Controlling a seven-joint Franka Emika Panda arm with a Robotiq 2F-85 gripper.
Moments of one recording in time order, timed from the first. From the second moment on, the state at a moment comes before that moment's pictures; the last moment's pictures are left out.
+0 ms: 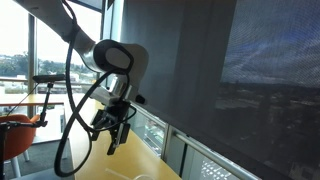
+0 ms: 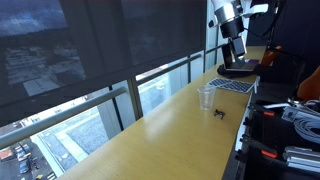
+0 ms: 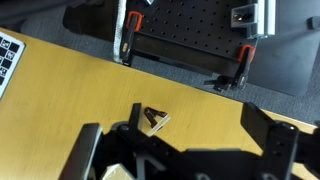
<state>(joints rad) 0.01 -0.09 0.00 -2.27 -0.07 1.88 -0.31</state>
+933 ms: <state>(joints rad) 0.01 -0.16 -0.02 -2.57 -0.12 2.50 -0.89</state>
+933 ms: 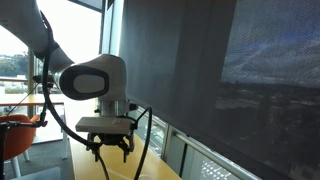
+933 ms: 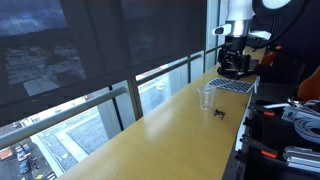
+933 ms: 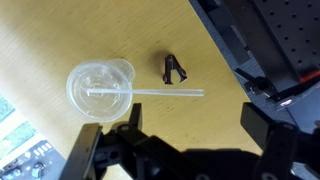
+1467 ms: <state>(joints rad) 0.01 -0.16 -0.07 -2.64 -0.06 2.61 -1.18</state>
